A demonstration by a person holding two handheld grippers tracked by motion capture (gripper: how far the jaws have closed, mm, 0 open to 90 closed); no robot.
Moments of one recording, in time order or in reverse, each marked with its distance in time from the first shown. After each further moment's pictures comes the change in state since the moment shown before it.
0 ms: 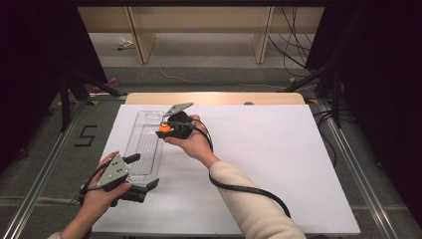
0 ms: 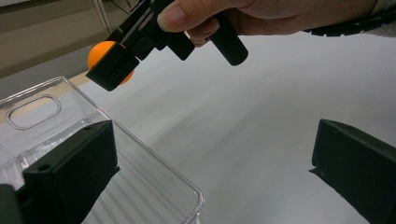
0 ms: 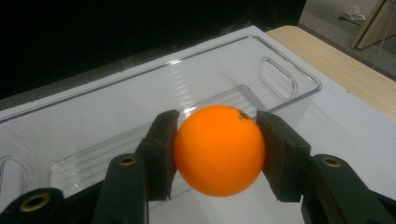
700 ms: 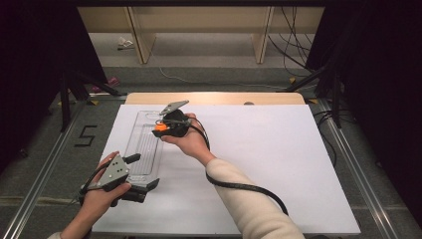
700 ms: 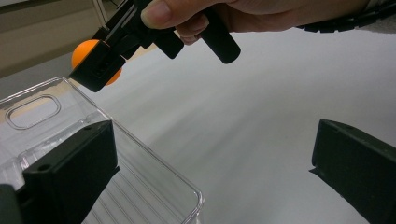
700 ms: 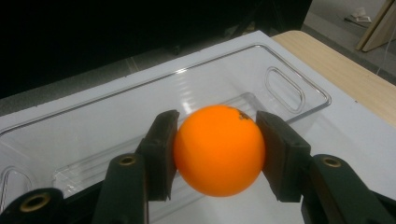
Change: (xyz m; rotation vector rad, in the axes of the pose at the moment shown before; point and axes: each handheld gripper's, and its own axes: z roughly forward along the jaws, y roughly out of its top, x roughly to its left) left arm 0.000 0.000 0.000 0.001 -0.002 -0.001; right arm 0.003 0.010 0.006 0.006 0.013 -0.014
